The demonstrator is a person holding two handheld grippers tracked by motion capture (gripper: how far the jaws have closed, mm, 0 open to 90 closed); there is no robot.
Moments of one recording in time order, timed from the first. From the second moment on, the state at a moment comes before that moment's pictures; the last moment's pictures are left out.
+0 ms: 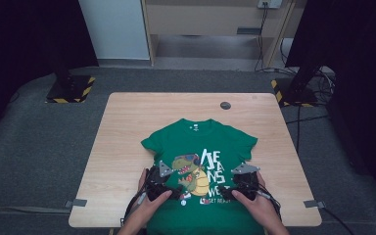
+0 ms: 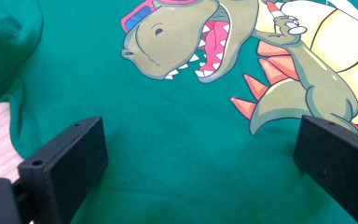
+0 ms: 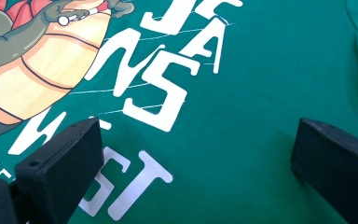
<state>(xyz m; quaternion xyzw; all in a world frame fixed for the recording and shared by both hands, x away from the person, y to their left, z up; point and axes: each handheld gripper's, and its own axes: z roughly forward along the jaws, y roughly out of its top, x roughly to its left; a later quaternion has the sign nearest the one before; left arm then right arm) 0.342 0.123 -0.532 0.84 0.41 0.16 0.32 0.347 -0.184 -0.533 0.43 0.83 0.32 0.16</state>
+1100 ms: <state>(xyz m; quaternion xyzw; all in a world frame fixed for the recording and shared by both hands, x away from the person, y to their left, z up) 0.351 0.113 -0.527 0.83 0.42 0.16 0.32 0.349 -0.177 -0.531 0.43 0.83 0.32 0.15</state>
